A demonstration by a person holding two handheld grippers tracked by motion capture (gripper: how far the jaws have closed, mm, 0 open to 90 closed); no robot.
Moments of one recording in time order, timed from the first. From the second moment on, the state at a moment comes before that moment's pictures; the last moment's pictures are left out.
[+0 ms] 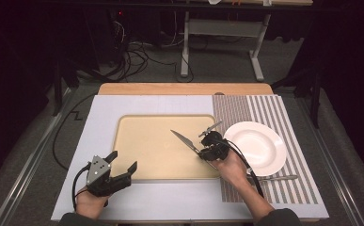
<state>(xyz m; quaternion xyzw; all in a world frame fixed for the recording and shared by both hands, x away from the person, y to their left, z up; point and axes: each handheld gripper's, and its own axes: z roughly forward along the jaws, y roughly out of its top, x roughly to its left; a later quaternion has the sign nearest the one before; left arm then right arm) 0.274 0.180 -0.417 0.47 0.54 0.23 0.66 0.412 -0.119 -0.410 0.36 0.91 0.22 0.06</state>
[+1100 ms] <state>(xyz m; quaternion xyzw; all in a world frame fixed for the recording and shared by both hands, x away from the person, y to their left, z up) 0.275 0.180 -0.417 0.48 0.54 0.23 0.65 0.428 -0.130 -0.410 0.39 0.89 0.20 0.11</state>
